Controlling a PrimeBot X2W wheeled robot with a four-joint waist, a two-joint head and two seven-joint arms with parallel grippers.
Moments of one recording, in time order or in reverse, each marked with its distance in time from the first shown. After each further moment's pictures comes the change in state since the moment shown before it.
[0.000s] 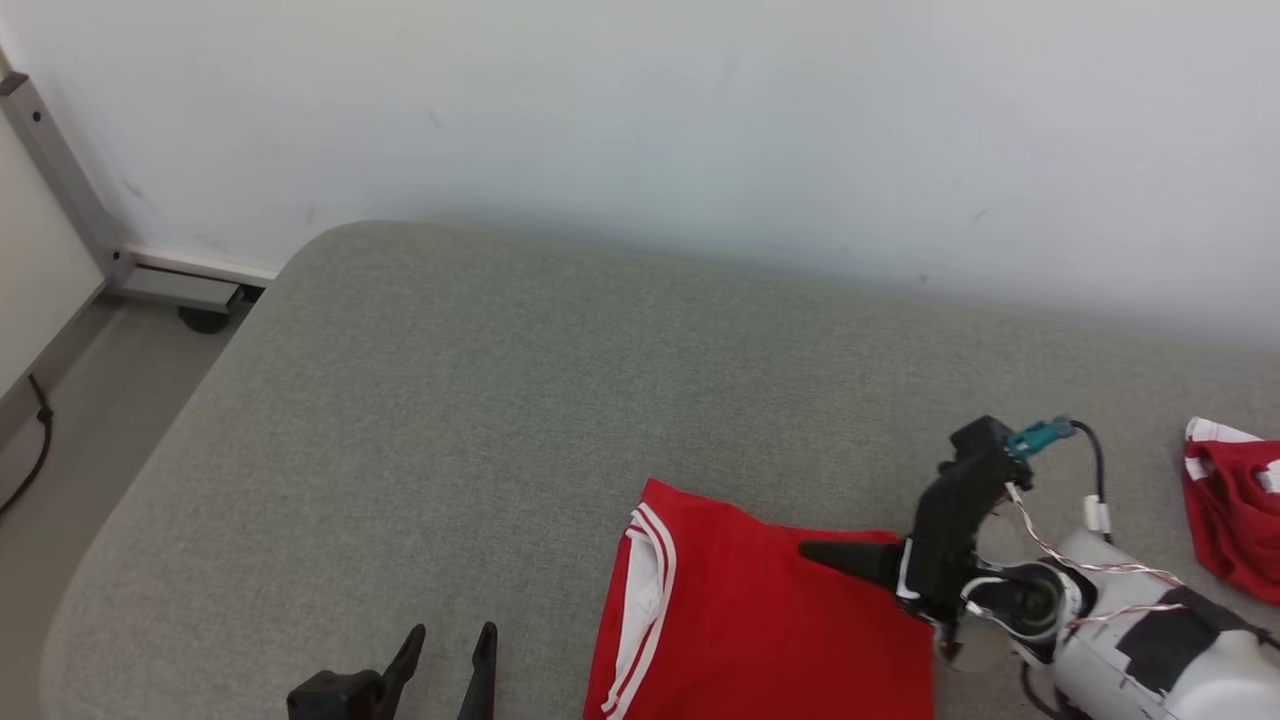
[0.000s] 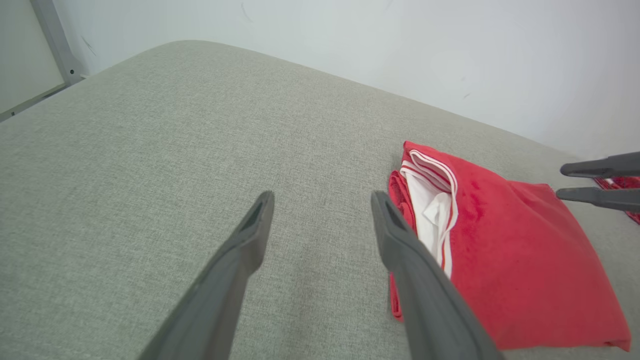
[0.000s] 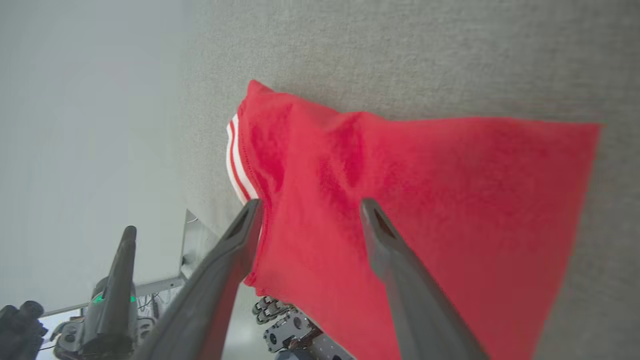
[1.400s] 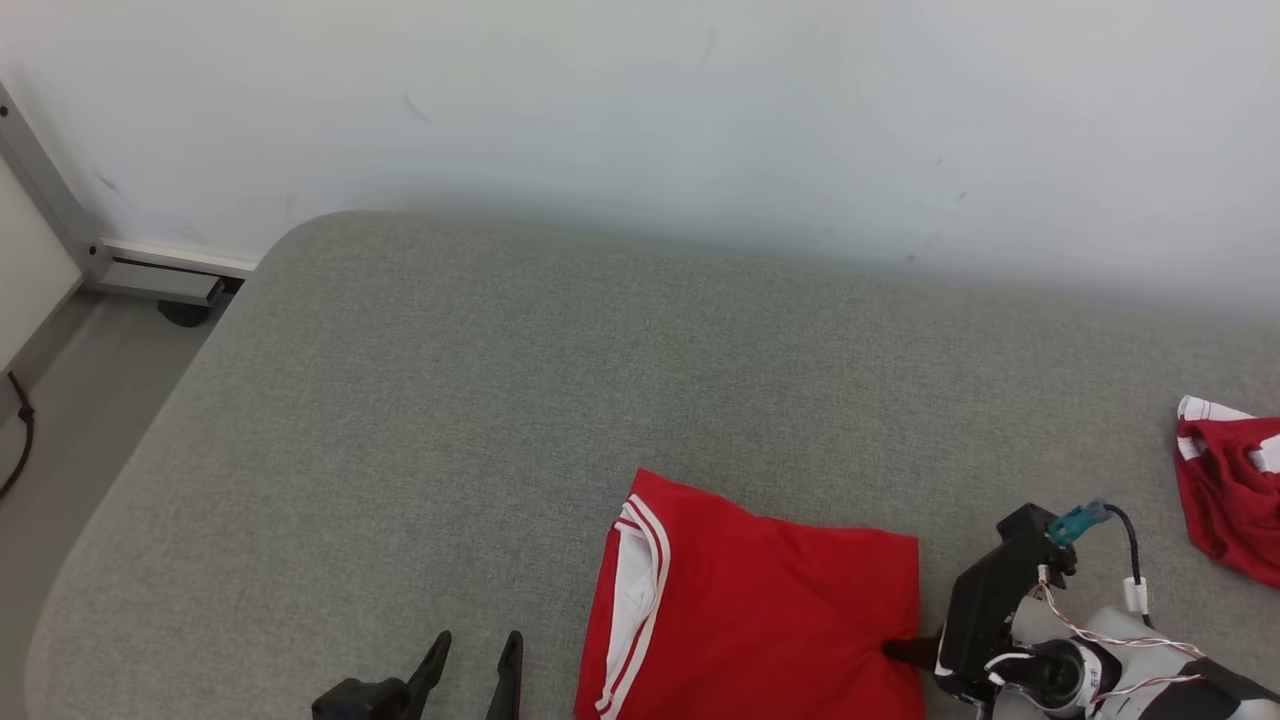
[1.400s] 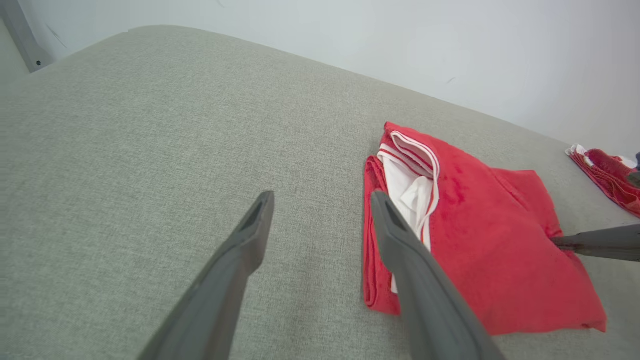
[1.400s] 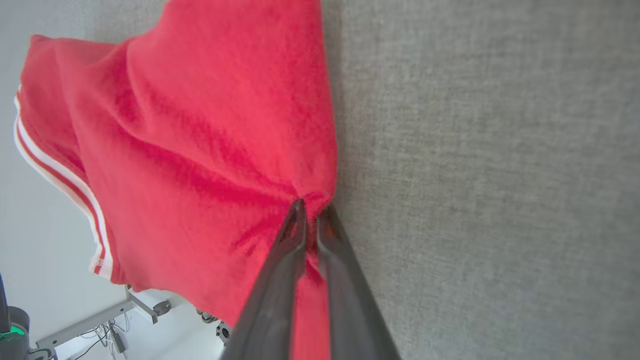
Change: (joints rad) left arm 0.013 -0.009 -0.034 -0.017 0.001 0.003 -0.003; right arm 0.104 -0.059 0.049 0.035 -0.051 -0.107 -0.027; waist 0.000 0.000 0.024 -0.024
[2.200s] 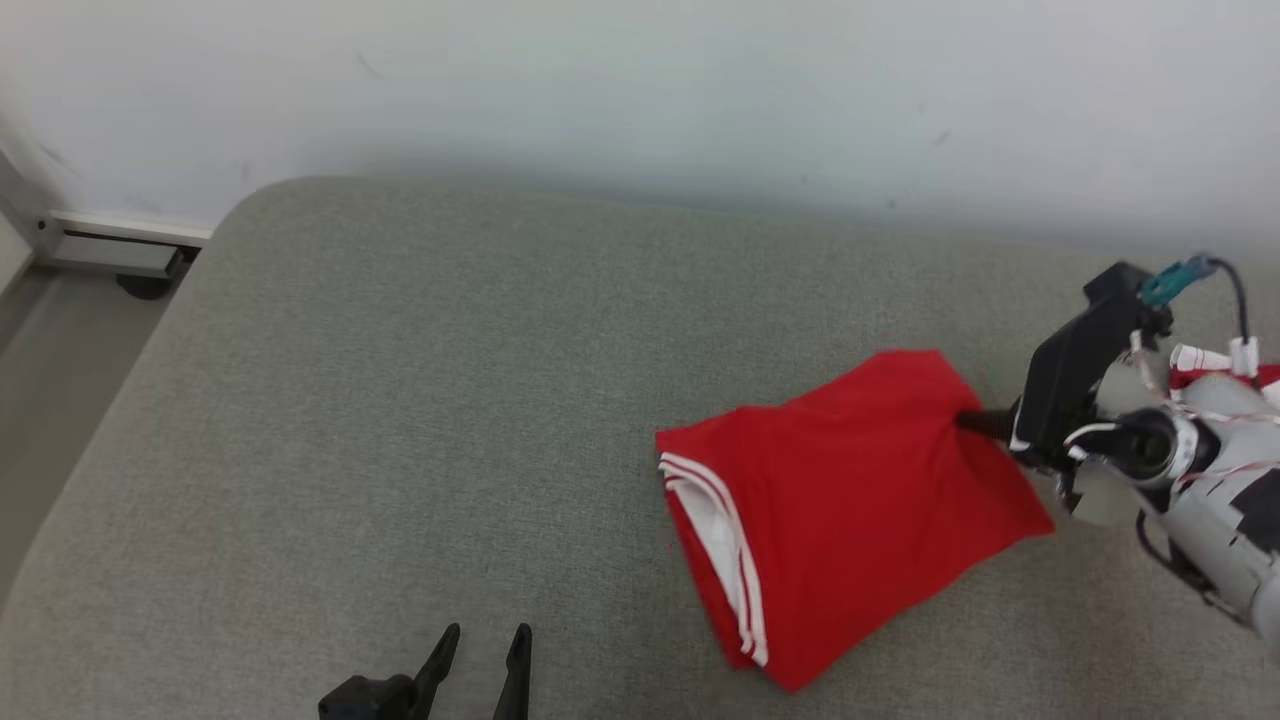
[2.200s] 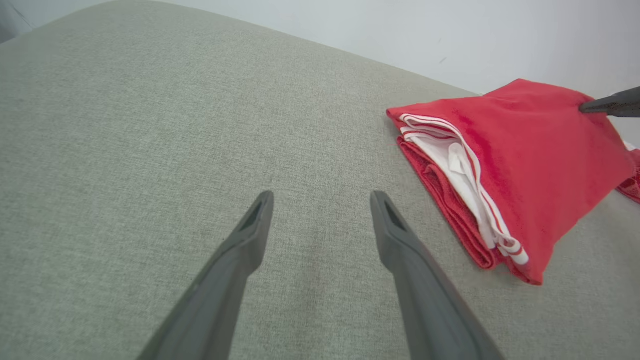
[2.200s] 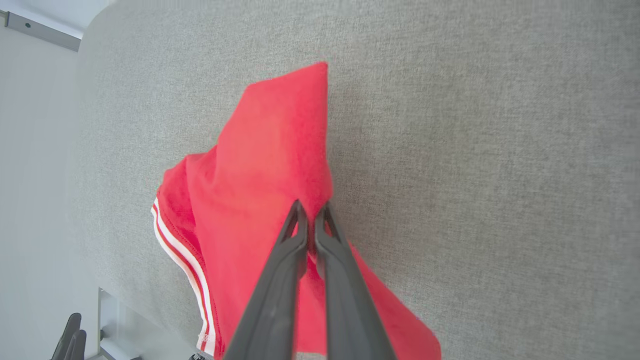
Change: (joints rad) left arm -0.003 -0.012 -0.006 -0.005 -0.001 0.004 -0.015; right arm -0.319 -0.066 -0.019 0.059 -0.065 0.000 0.104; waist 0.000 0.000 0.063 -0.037
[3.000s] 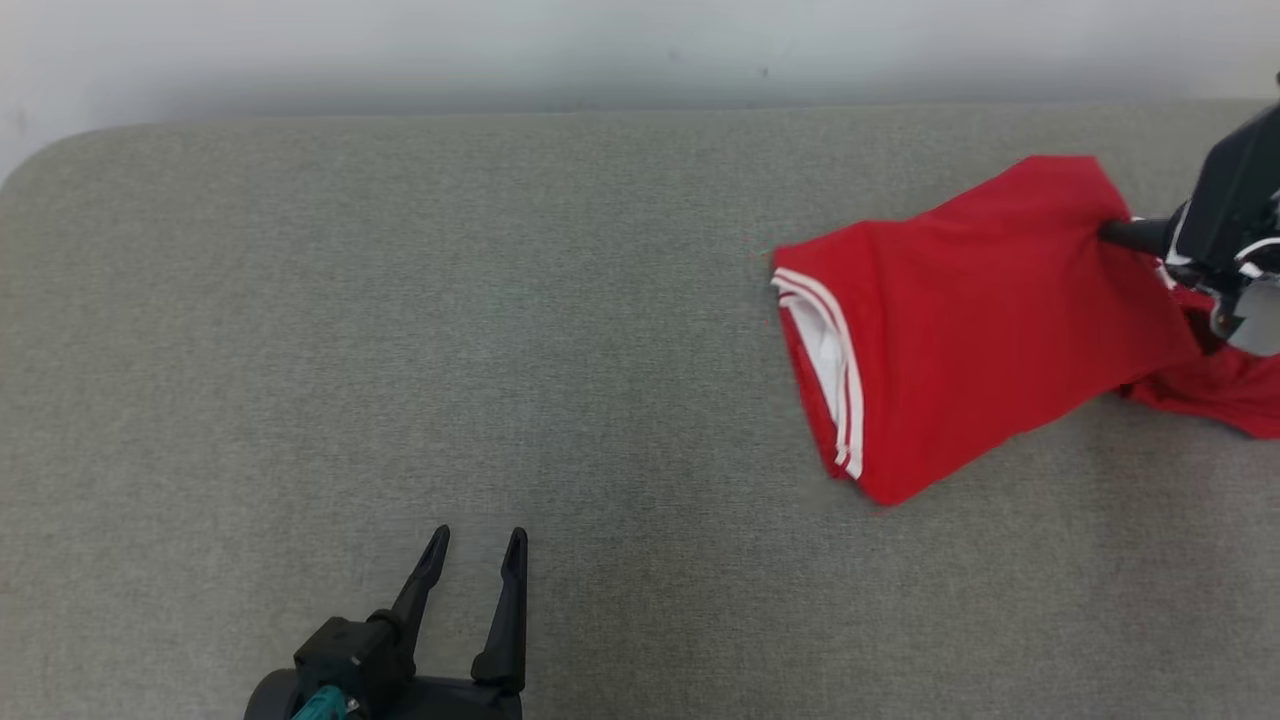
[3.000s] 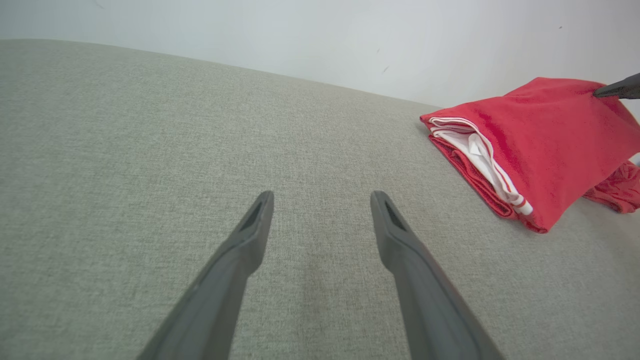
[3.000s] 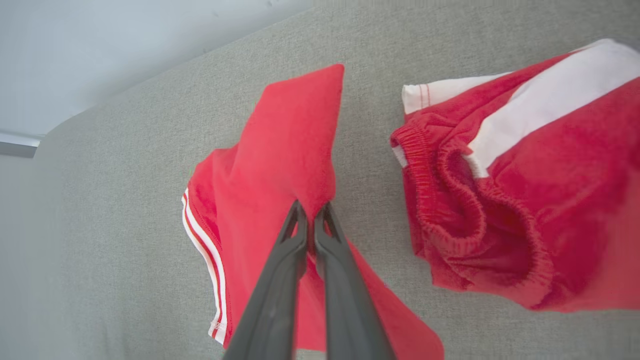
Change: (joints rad) left arm -0.060 -0.010 0.020 -0.129 0.054 0.022 -0.041; right arm -0.266 -0.139 -0.040 0.034 -0.040 0.010 0.090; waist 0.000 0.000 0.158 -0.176
